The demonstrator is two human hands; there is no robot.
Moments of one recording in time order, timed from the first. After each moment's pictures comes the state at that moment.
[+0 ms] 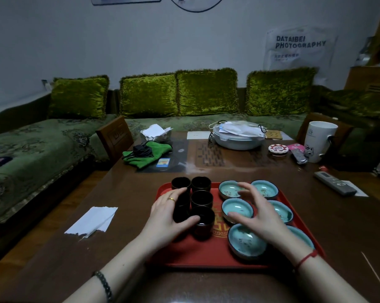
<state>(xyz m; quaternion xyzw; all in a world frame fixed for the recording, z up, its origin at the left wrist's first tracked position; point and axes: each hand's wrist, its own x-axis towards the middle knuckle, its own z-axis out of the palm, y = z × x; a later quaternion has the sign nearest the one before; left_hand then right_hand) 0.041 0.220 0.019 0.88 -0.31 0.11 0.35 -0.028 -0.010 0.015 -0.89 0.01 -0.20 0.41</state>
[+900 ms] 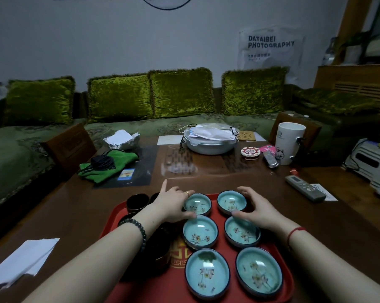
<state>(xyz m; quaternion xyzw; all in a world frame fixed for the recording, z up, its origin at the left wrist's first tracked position) 0.140 0.075 0.027 0.92 -0.40 -0.04 -0.03 0.022 -0.148 -0.001 -0.91 0.12 -0.08 0.39</state>
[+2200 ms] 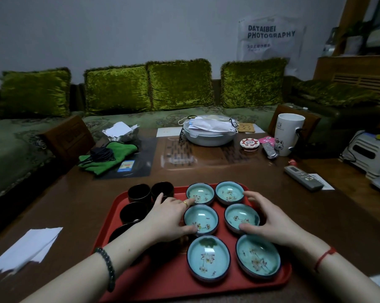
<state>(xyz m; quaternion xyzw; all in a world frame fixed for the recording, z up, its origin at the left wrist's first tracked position) 0.080 0.111 0.023 0.91 -0.41 -0.05 0.02 -0.036 -0.128 -0.001 -0.93 0.07 -0.07 0.35</state>
